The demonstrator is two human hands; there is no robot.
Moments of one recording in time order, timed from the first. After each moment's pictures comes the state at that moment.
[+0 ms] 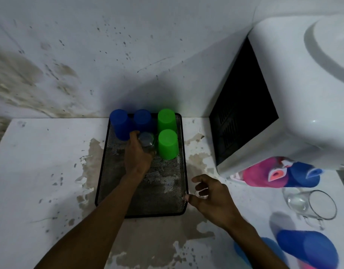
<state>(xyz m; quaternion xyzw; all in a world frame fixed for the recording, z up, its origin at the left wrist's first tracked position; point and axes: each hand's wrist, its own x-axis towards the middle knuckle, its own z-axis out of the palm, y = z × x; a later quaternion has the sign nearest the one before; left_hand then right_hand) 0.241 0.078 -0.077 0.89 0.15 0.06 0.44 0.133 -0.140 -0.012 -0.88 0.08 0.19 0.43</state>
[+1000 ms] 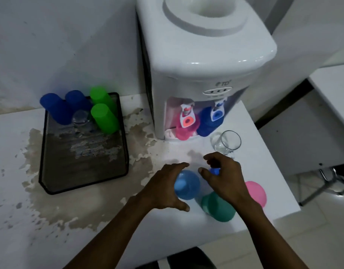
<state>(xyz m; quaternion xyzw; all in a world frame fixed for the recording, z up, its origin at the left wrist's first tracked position) 0.041 -0.123 -0.024 0.86 -0.25 -0.31 0.33 0.001 -0.309 0.036 -0.91 0.19 0.05 0.37</state>
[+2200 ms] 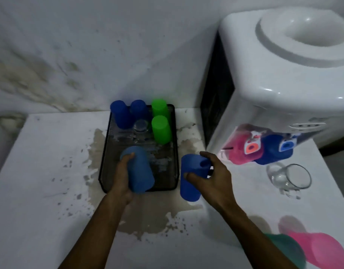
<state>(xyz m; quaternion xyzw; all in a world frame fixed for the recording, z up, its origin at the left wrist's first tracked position) 0.114 0.057 -0.003 0.50 0.45 -0.11 0.73 0.081 -0.163 0.029 -0.81 0.15 0.08 0.56</state>
